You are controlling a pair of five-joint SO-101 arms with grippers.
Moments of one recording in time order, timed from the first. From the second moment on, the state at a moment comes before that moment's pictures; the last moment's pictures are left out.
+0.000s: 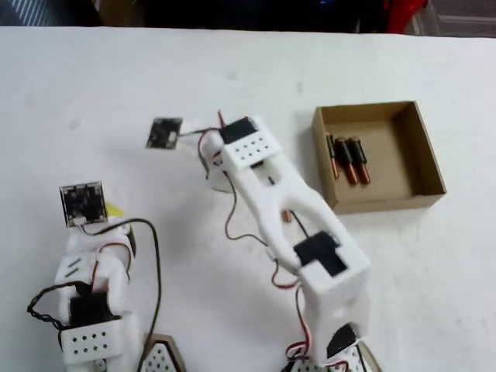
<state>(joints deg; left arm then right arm) -18.0 -94.0 94.8 44.1 0.8 -33.0 19.4 -9.0 71.7 48.7</state>
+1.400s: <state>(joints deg) -18.0 -94.0 95.4 44.1 0.8 -32.4 23.9 3.3 69.7 25.4</state>
